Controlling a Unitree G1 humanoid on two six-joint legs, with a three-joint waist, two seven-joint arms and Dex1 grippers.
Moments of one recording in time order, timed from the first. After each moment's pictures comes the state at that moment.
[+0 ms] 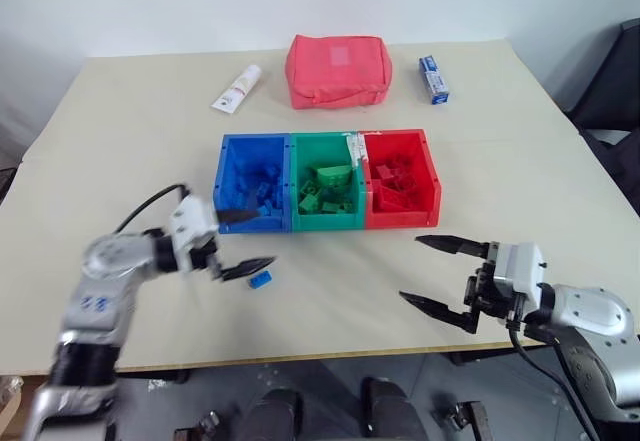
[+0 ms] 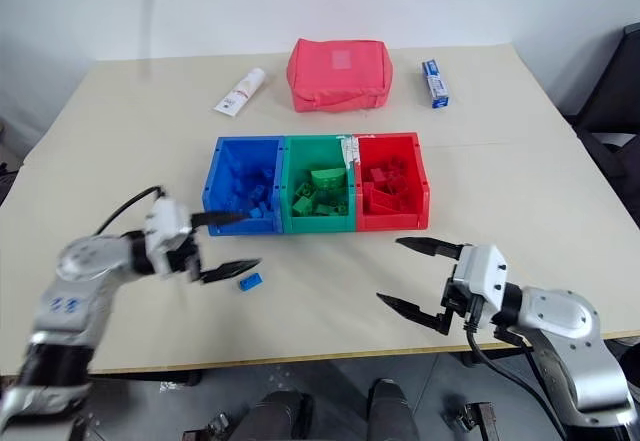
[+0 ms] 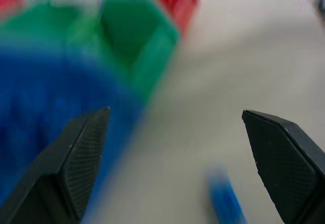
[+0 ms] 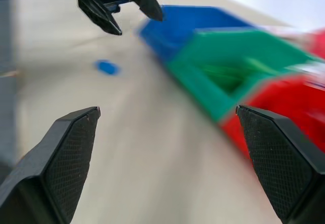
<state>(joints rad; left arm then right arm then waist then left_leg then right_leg) -0.11 0.74 0.21 -0.05 -0.35 0.13 -1.12 0.00 -0.71 -0.11 -0.38 0.53 0.07 1.11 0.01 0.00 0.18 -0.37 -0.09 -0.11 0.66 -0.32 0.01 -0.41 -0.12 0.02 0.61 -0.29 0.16</state>
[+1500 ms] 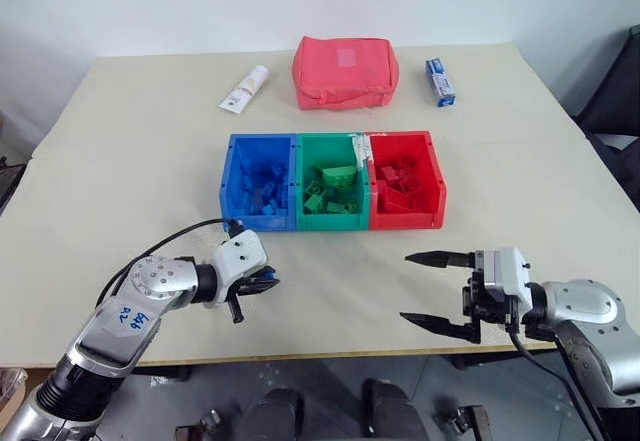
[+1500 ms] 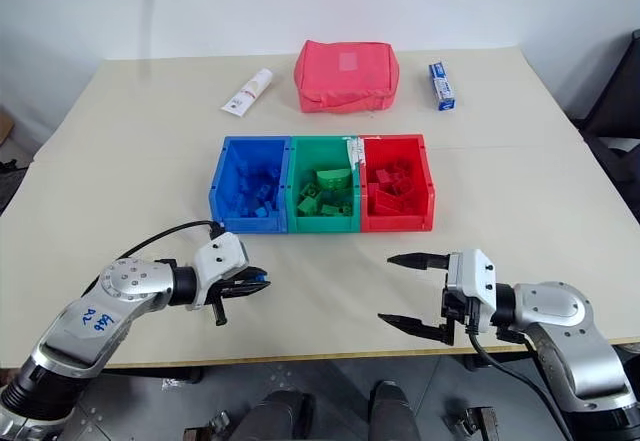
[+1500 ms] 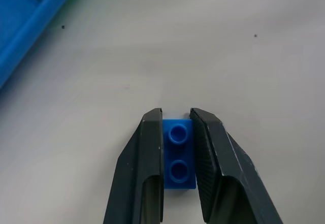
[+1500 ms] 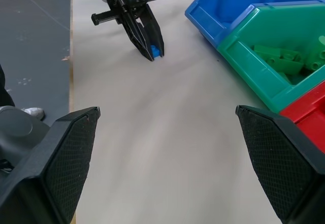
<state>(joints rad) -0.24 0.75 -0.15 -0.37 -0.22 0.70 -0.75 0.01 -0.74 -0.10 -0.32 0.53 0.11 1.17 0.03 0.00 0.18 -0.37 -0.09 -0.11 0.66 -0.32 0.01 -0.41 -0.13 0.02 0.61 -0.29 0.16</state>
